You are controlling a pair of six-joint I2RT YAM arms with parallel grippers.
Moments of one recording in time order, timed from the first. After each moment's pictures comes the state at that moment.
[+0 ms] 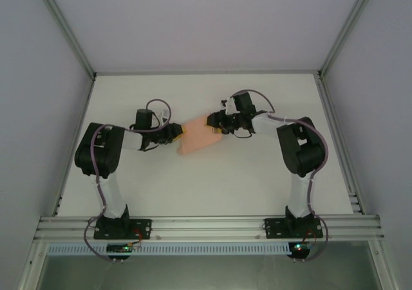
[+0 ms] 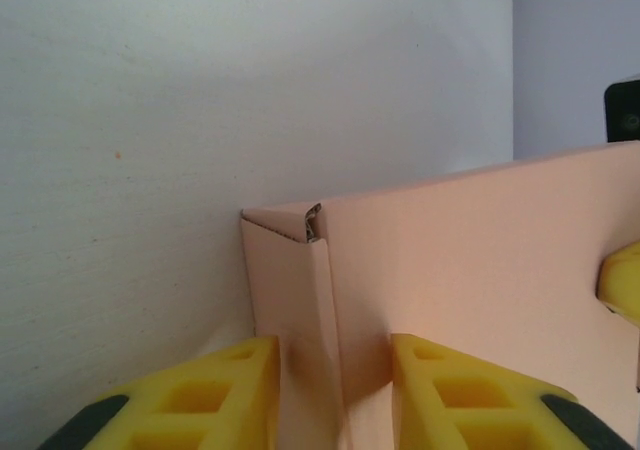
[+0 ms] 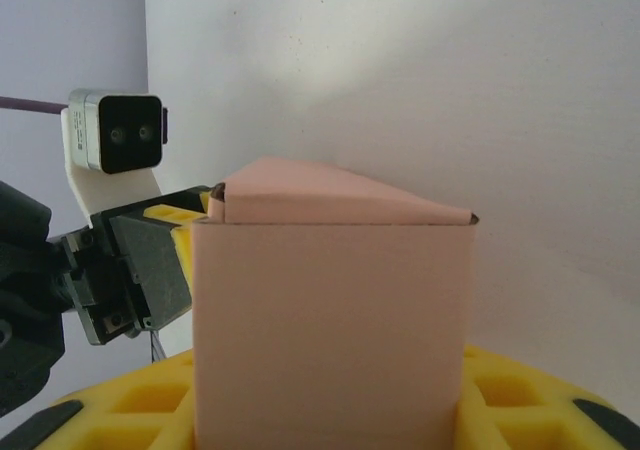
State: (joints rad) left arm -0.22 1.90 0.81 0.38 0.79 -0.75; right arm 0.42 1.95 1.20 -0.02 -0.74 0.73
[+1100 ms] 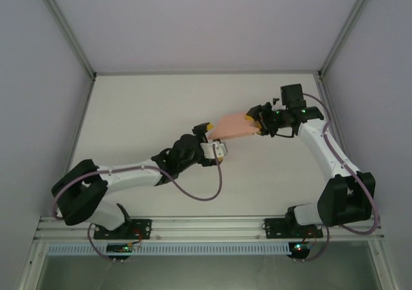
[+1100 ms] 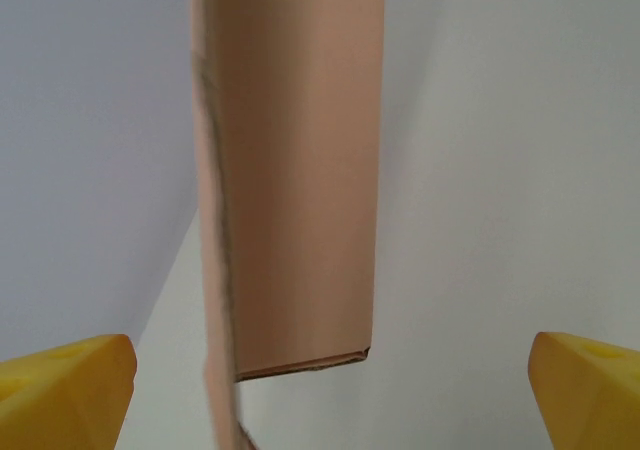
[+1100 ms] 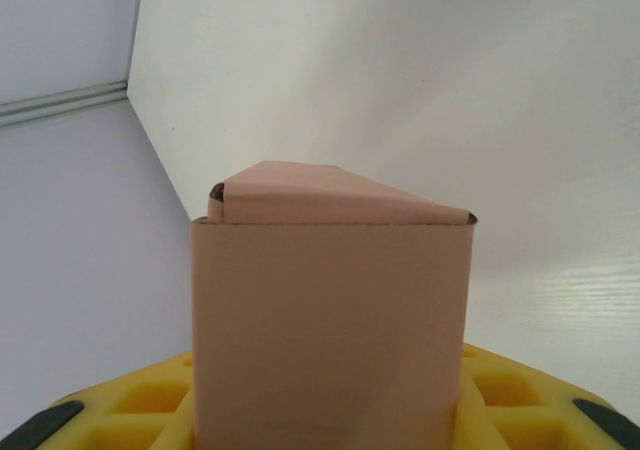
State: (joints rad) left arm -0.96 1.46 0.71 0.41 -0.18 0.72; right arm 0.17 1.37 1.17 -0.71 -0.62 1.02
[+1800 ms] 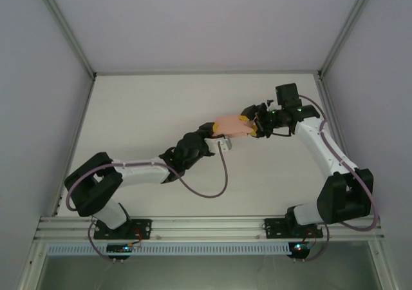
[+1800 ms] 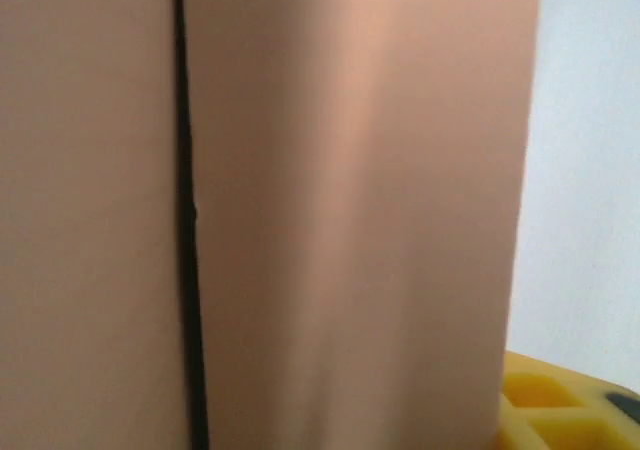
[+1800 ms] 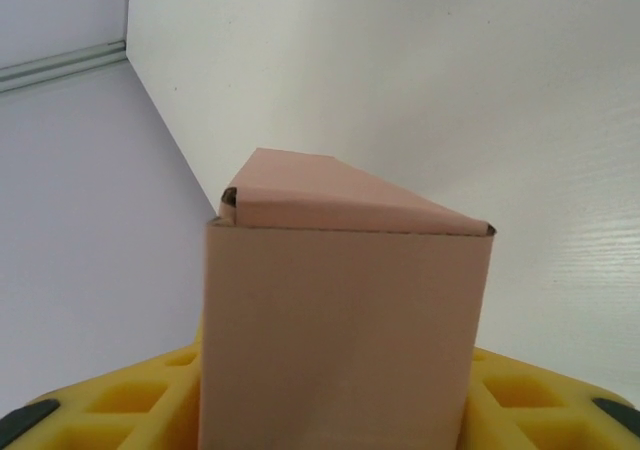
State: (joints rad) left arm -0.96 1.55 0.73 0.60 -0.28 0.82; right arm 0.20 1.40 1.18 -0.72 -0.69 1.05
